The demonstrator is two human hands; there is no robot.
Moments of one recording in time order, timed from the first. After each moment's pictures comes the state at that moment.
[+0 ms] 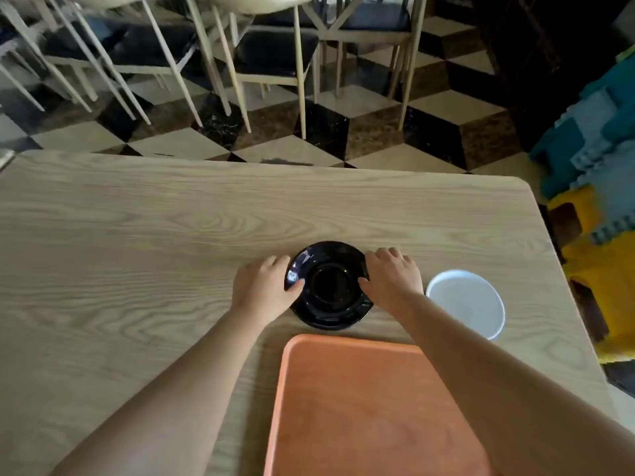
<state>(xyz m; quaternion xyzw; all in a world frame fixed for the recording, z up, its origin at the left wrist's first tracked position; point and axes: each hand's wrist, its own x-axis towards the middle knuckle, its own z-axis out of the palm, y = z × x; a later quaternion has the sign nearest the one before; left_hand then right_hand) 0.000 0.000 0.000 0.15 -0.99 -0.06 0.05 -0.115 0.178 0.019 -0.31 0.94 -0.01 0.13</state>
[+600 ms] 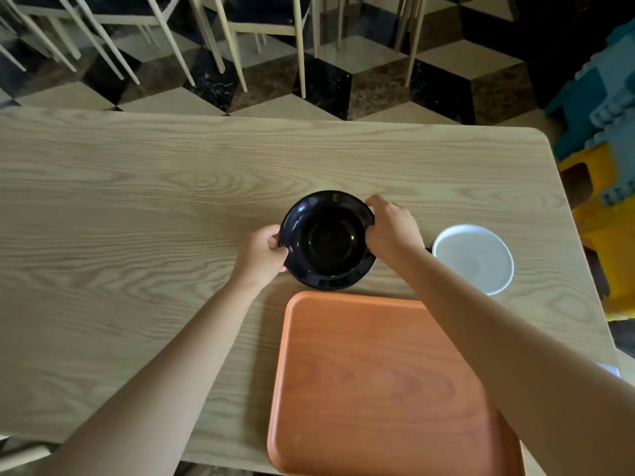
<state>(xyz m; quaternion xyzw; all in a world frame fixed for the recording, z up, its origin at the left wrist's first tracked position) 0.013 0.013 0.006 0.35 -0.79 -0.51 0.01 -0.104 0.171 0.035 -0.19 0.94 -0.23 0.17</state>
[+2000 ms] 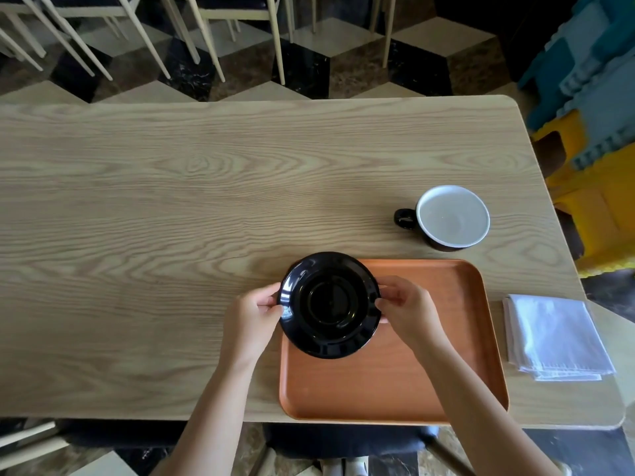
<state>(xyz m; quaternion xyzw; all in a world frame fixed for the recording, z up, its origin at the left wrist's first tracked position) 0.130 0.068 0.013 0.38 -0.80 -0.46 -0.02 0.031 0.266 0.004 0.04 0.81 -0.51 0.28</state>
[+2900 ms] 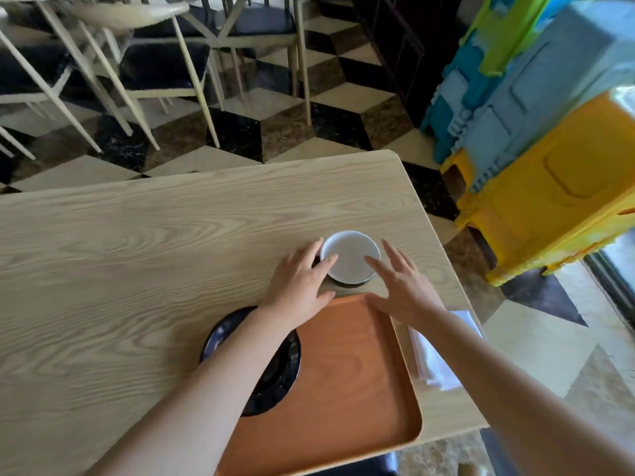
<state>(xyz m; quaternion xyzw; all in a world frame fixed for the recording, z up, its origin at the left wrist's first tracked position) -0.027 0.167 0.041 -0.10 -0.98 -0.16 0.03 -0.070 0.368 0.047 -0.21 0.96 -0.11 0.15</state>
